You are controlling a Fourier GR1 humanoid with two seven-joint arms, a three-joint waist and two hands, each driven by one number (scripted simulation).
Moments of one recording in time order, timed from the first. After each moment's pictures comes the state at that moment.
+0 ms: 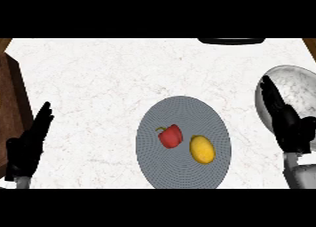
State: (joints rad) left arm 0.00 0.59 -0.32 -1.44 0.35 0.41 -0.06; right arm -0.13 -0.38 0.14 -1.53 -0.14 -0.19 0.05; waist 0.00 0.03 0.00
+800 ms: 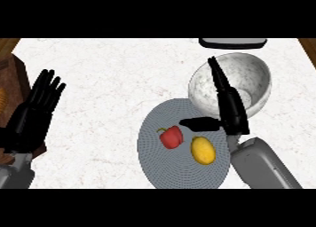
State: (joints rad) left arm -0.13 0.49 -0.18 -1.57 0.57 0.20 -0.09; right arm -0.40 -0.23 0.41 -1.45 0.38 -0.45 0.20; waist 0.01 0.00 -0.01
